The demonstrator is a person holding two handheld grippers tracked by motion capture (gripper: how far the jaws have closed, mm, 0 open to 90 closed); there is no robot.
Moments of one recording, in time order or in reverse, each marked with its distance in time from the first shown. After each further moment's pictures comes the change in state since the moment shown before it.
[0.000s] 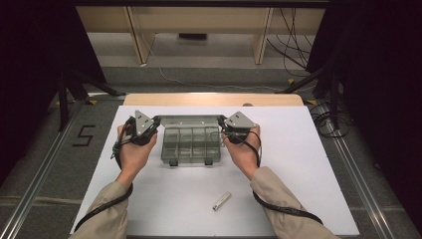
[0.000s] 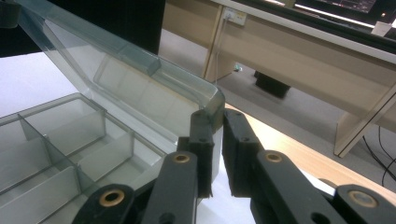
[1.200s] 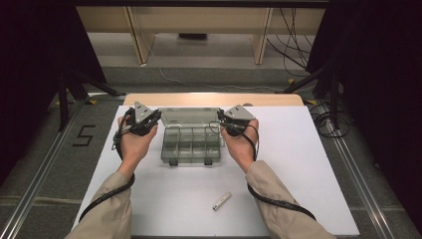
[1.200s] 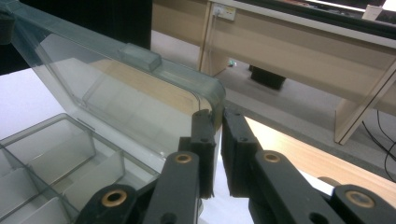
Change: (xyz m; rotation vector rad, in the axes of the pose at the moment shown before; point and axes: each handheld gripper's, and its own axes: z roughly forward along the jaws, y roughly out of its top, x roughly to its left) left arm 0.013 0.013 0.018 0.023 -0.029 -0.077; right arm -0.007 0.011 0.014 0.014 -0.030 0.075
